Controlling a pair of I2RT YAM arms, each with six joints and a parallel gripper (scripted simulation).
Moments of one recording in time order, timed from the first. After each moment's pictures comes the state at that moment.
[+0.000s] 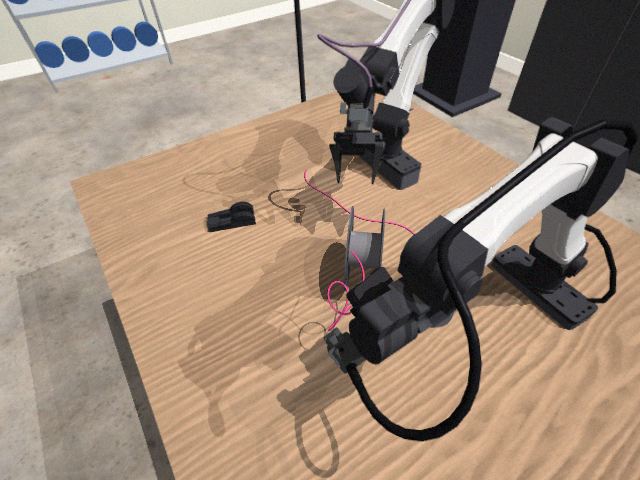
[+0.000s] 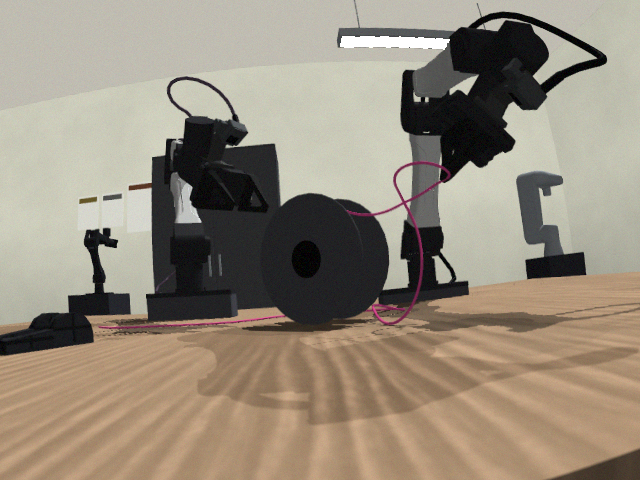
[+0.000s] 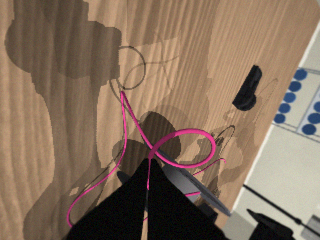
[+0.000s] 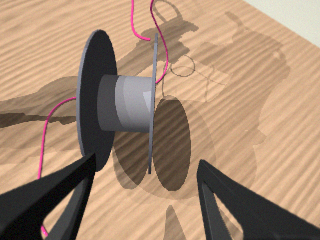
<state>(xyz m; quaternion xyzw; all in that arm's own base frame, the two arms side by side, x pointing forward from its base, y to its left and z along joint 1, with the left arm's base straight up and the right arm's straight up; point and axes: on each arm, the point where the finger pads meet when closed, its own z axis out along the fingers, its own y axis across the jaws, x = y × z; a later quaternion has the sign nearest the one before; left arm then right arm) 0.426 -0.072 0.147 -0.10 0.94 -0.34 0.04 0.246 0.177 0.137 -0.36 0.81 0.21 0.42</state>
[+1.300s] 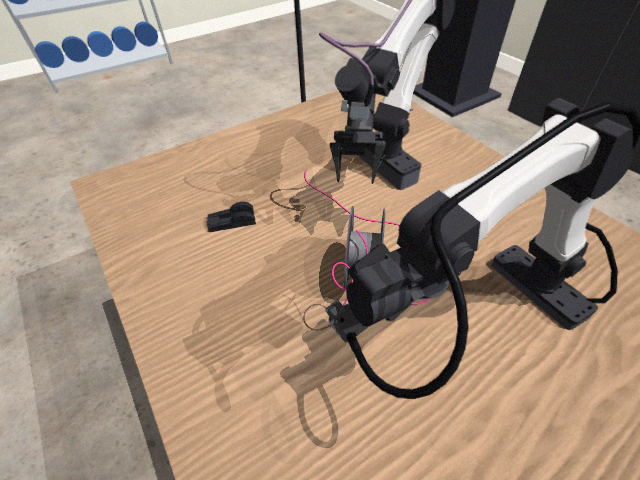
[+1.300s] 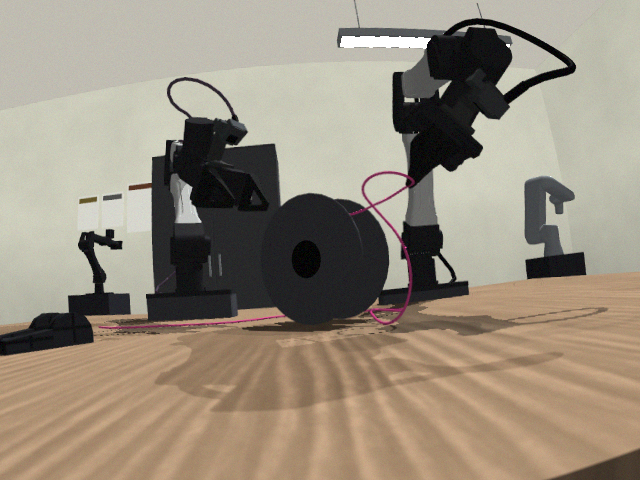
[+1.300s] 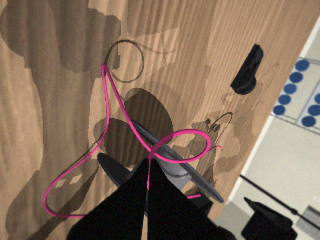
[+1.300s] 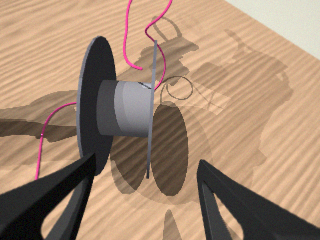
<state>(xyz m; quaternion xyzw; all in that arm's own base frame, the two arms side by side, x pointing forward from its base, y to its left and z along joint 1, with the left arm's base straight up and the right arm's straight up) 0.396 -0.108 0.150 -0.10 0.94 -0.34 0.01 0.247 0.177 0.141 -0.36 0.80 0.21 0.43</state>
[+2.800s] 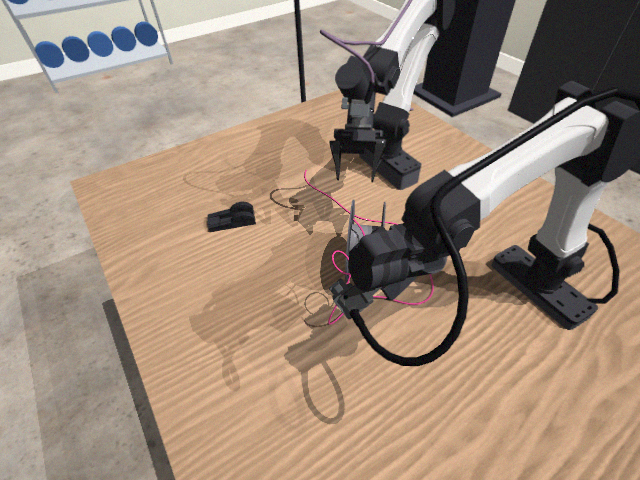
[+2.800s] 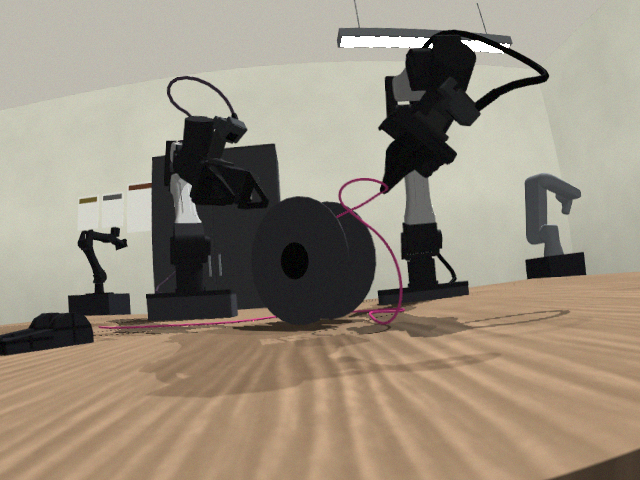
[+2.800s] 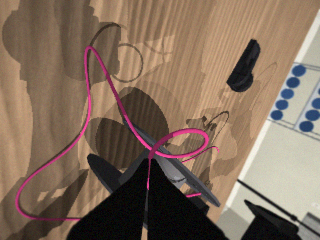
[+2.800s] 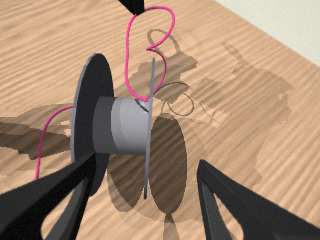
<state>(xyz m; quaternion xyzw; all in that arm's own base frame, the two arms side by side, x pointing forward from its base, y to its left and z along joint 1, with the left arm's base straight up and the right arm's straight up) 0.376 -0.138 0.149 -0.11 0.93 -0.34 0.03 0.248 0.178 0.145 -0.36 0.80 0.21 0.44</state>
